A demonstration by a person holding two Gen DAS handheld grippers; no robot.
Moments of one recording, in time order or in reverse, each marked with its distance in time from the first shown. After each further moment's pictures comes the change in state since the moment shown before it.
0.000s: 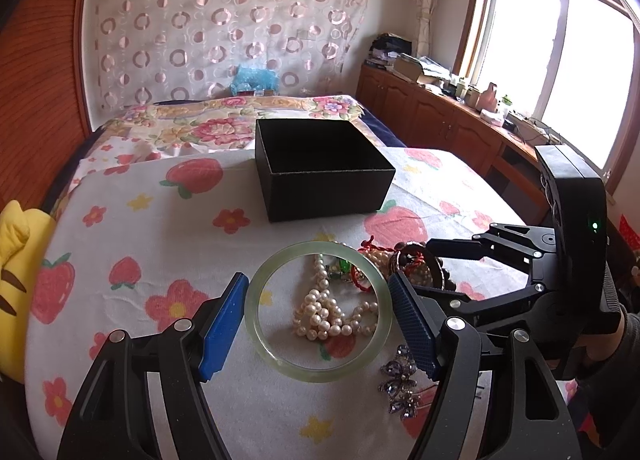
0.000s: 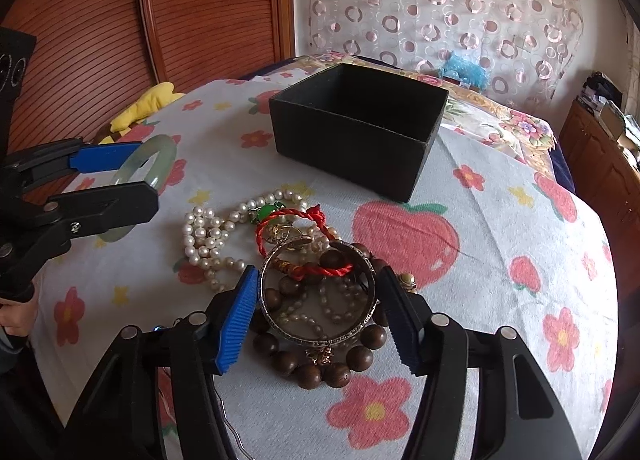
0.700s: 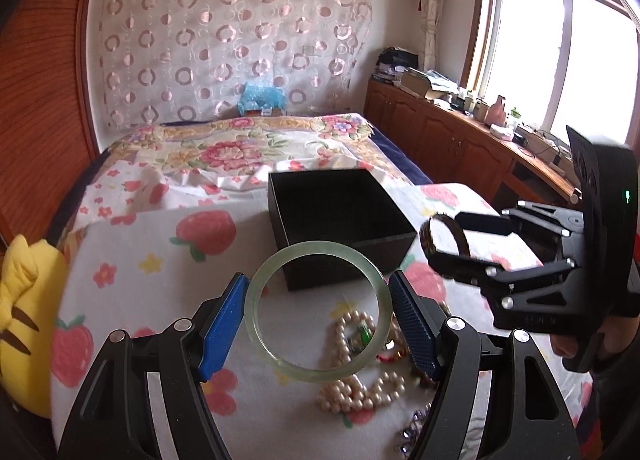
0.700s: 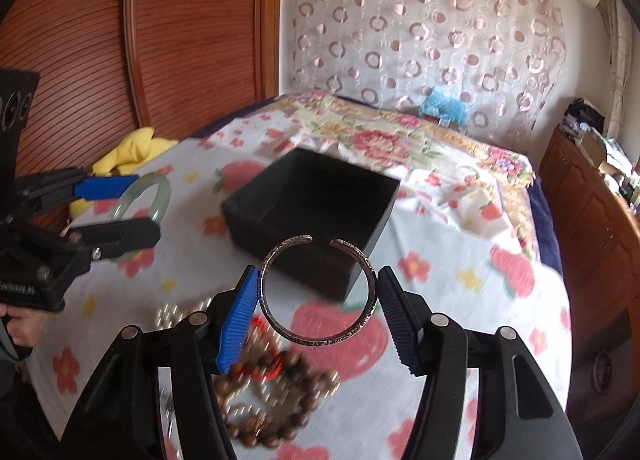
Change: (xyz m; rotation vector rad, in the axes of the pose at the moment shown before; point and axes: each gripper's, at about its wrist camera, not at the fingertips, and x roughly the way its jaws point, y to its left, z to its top) left arm 0.010 0.003 0.060 0.014 -0.053 0.043; right arm -0.024 -0.038 0.066 -0.003 -0.134 -0.072
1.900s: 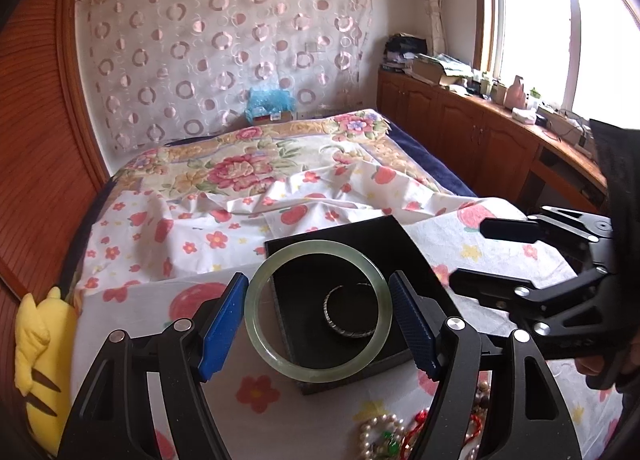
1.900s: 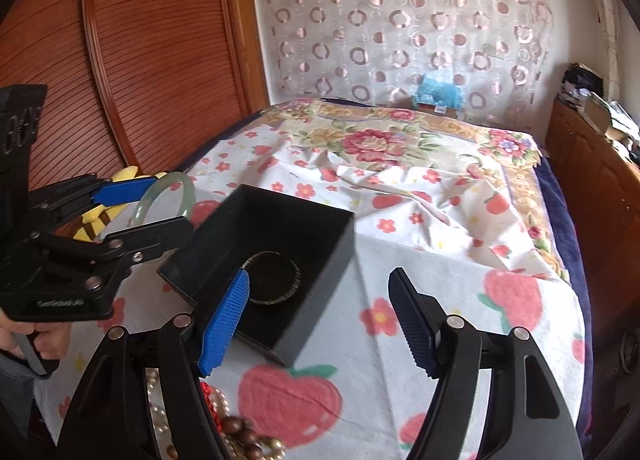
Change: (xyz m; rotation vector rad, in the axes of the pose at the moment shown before) left arm 0.079 -0.005 0.064 0.094 0.027 0.086; right arm 0.033 -0.064 0.027 0.136 0.000 0.054
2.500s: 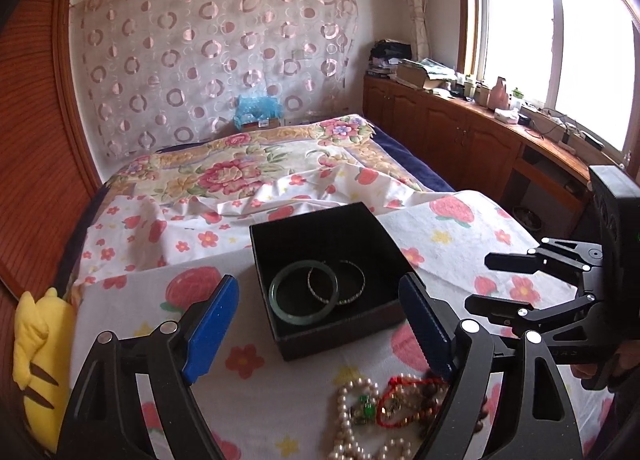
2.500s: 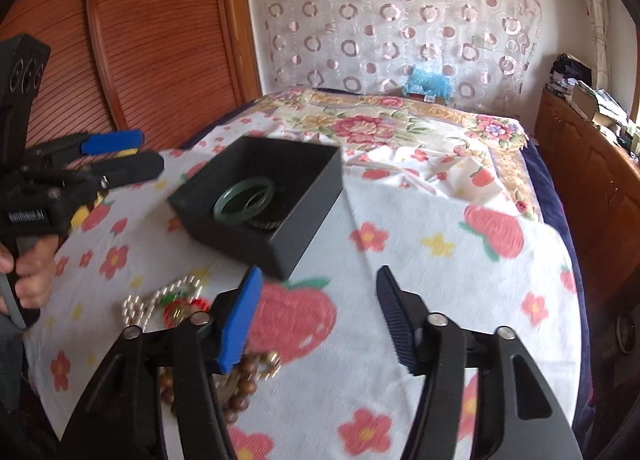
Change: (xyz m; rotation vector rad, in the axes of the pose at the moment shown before) left arm -0.034 0.000 -0.029 0.020 -0.033 -0.041; right arm -0.032 0.005 -0.072 0.002 0.027 -0.017
